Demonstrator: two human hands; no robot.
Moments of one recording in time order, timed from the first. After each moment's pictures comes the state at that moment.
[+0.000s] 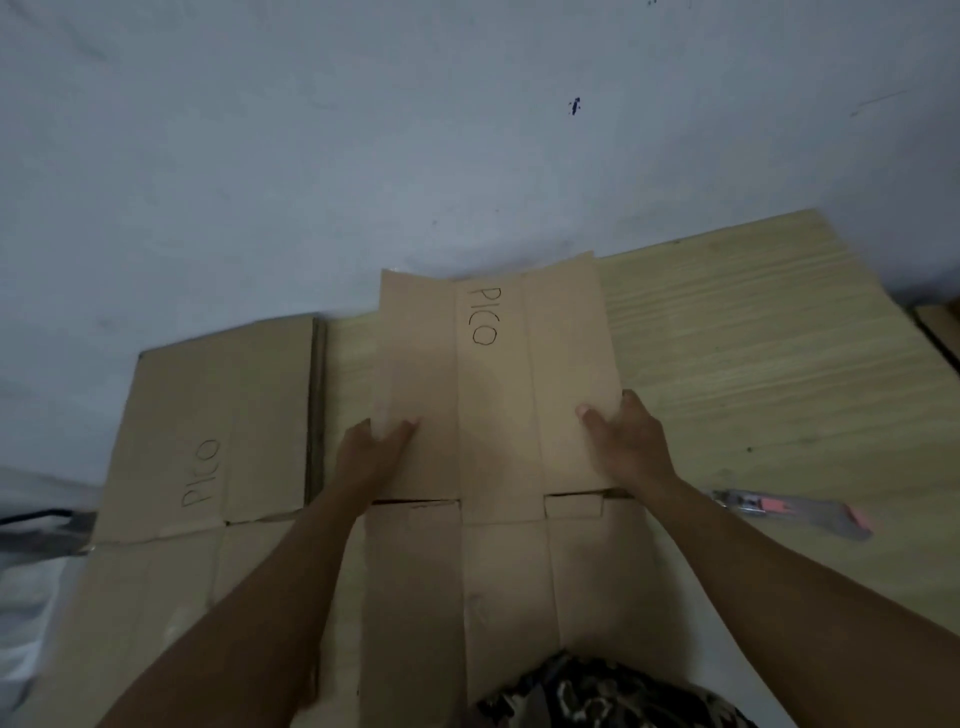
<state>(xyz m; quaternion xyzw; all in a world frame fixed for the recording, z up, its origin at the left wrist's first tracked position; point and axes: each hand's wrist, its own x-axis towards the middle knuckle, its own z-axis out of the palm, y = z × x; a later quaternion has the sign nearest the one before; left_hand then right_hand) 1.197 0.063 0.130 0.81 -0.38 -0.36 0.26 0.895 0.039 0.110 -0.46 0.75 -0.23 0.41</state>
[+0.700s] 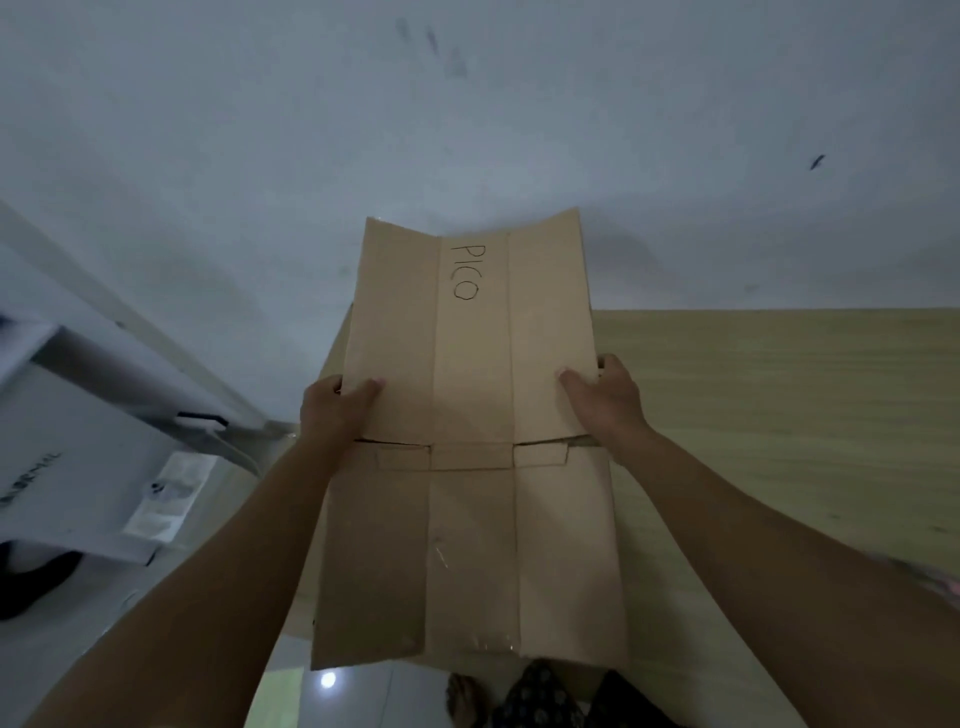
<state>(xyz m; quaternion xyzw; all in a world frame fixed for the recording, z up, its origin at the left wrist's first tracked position) 1.381 0.181 0.240 0.86 -0.27 -0.20 0.38 1.102 0.066 0.210 -0.54 0.61 -0.30 0.50</state>
